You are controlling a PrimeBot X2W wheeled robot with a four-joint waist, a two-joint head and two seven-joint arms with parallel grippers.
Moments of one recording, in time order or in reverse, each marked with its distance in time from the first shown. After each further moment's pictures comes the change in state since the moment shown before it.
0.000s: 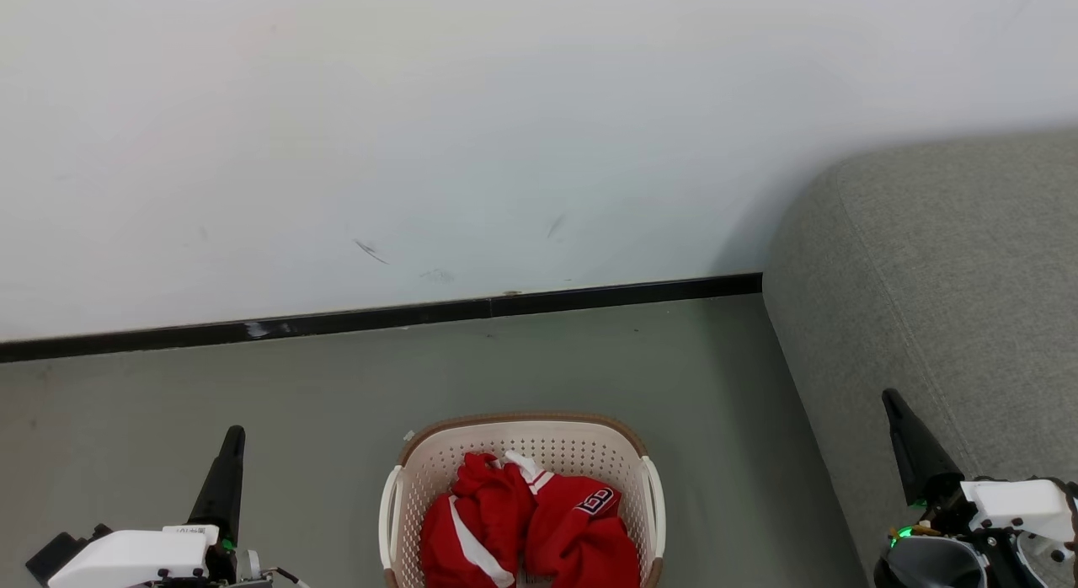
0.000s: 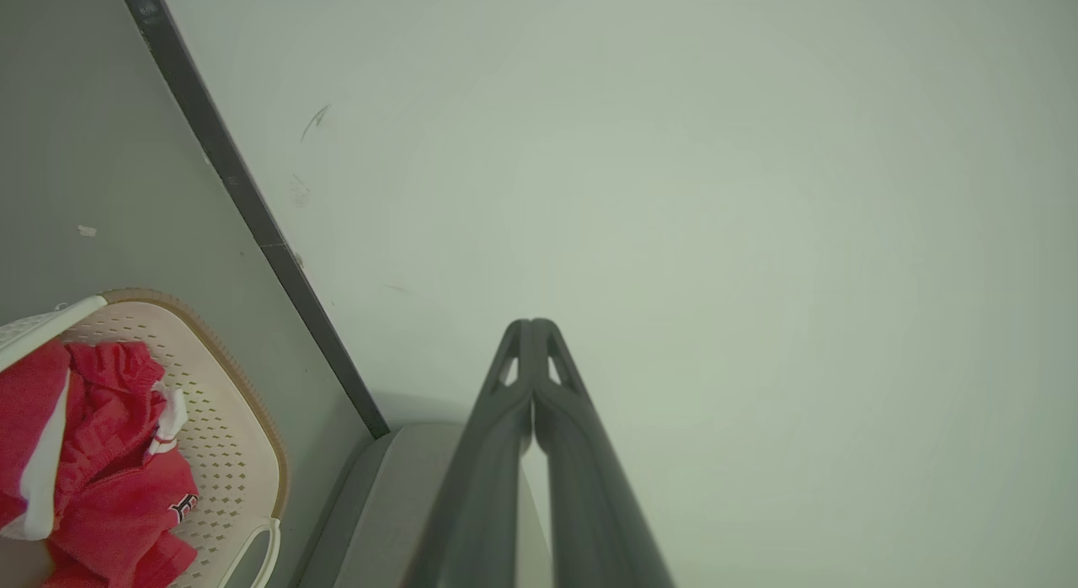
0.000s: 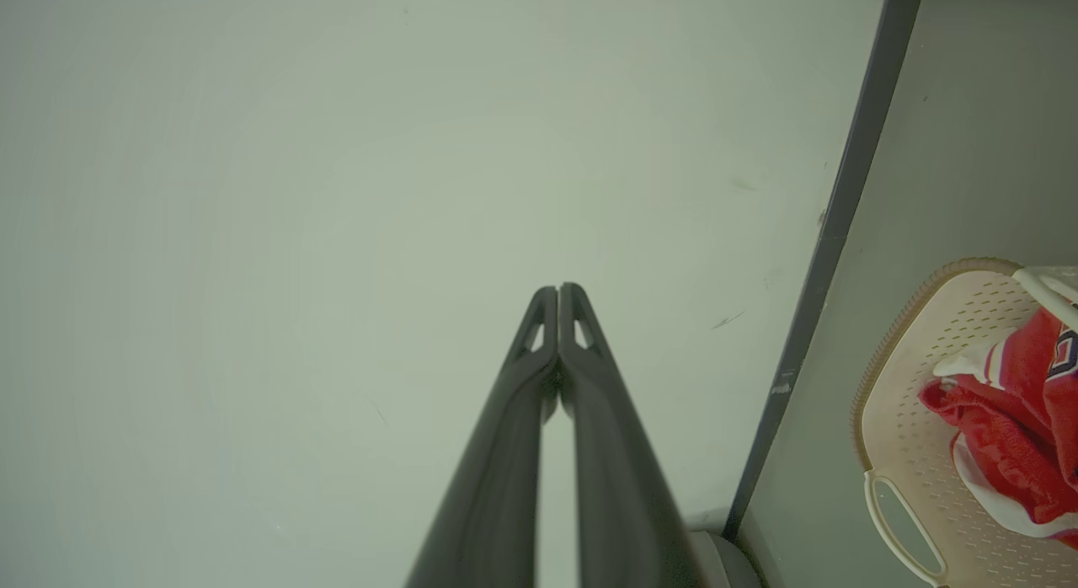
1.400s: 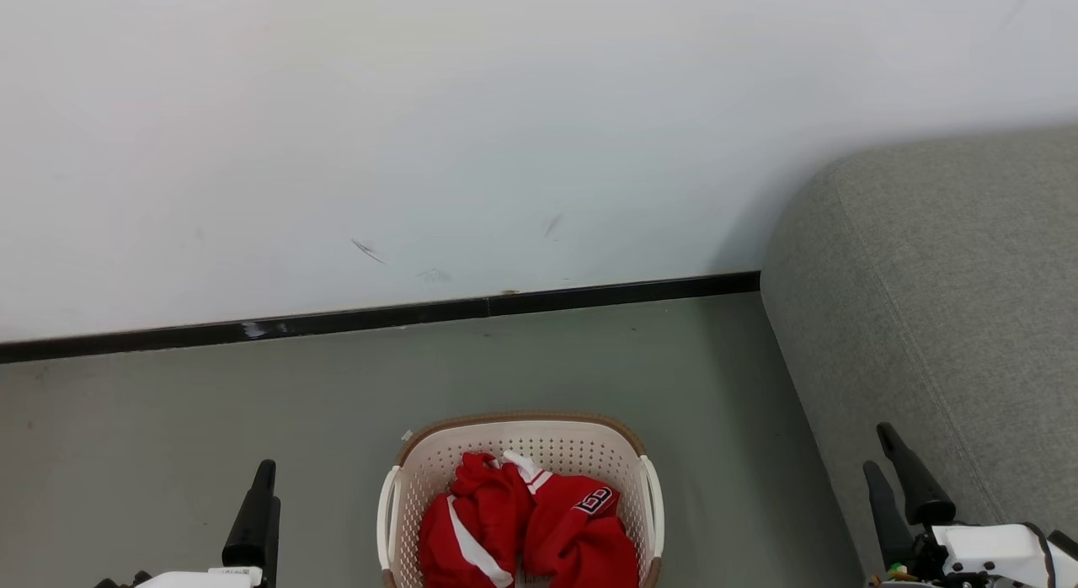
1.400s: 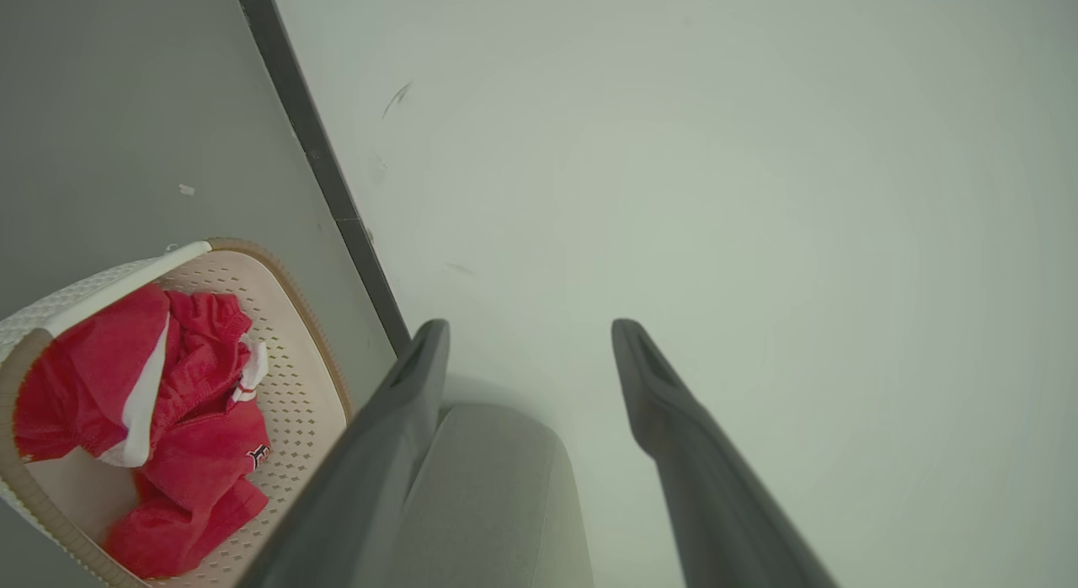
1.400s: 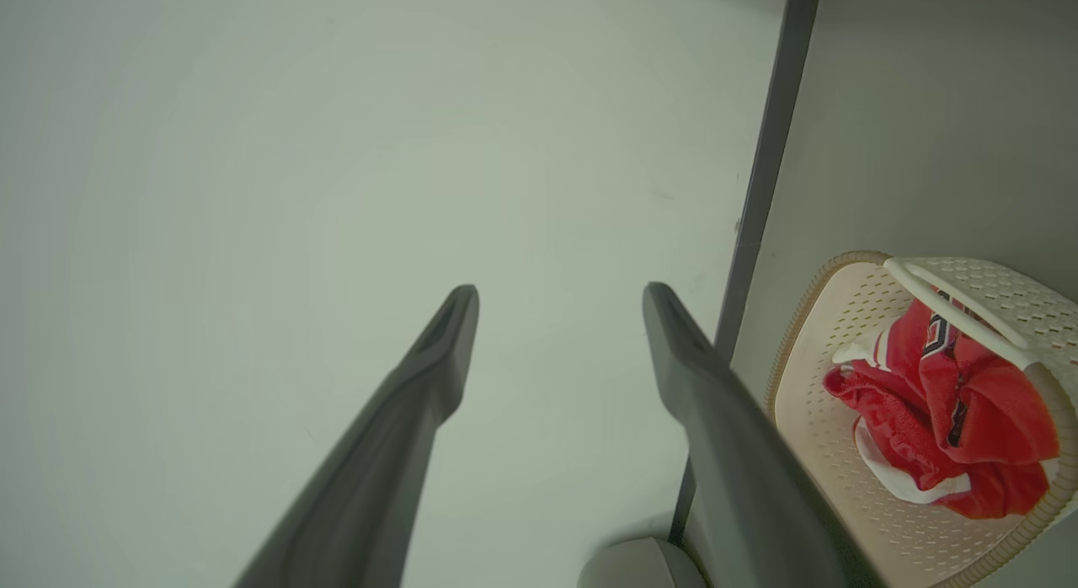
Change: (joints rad) left arm 0.056 -0.026 -0.070 0.052 0.013 0.003 -0.088; right arm 0.075 0.013 0.049 0.014 -0.050 -0.003 -0.087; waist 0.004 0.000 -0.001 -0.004
